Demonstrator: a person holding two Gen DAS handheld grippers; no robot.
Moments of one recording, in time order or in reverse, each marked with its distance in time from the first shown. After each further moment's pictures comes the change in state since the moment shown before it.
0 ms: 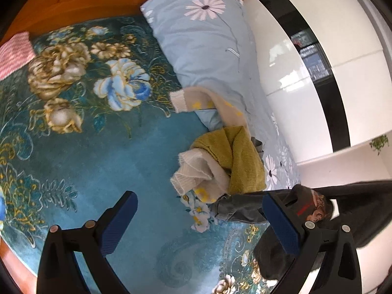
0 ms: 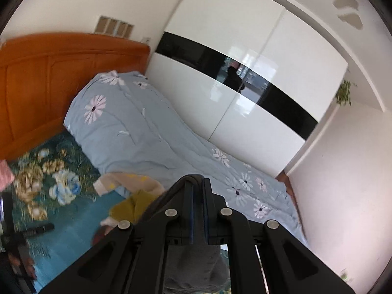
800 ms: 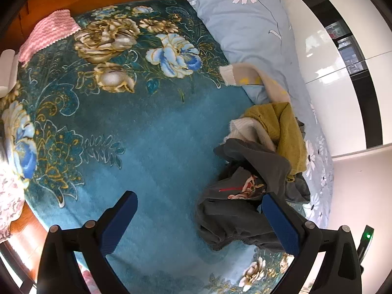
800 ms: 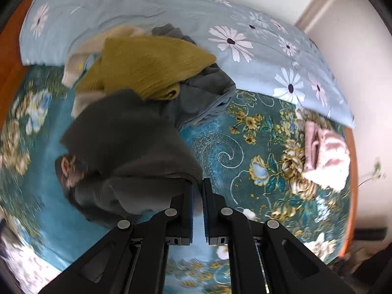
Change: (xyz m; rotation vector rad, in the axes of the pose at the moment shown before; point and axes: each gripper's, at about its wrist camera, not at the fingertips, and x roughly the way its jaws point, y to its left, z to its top) left arm -0.009 0.036 -0.071 -0.018 0.076 0.244; right arm 0.193 -0.013 -0.285 0.373 0.759 0.170
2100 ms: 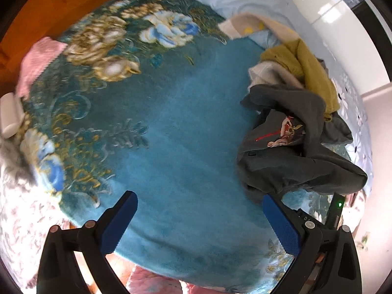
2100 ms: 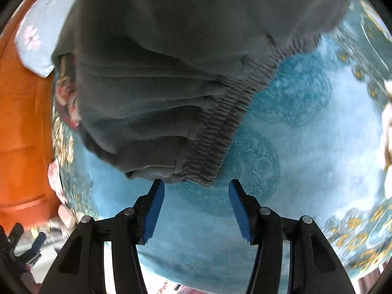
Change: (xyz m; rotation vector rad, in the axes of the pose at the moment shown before) left arm 0.042 0.001 -0.024 0.291 0.181 0.198; right arm 0.175 0.074 -0.131 0.333 0.333 0.545
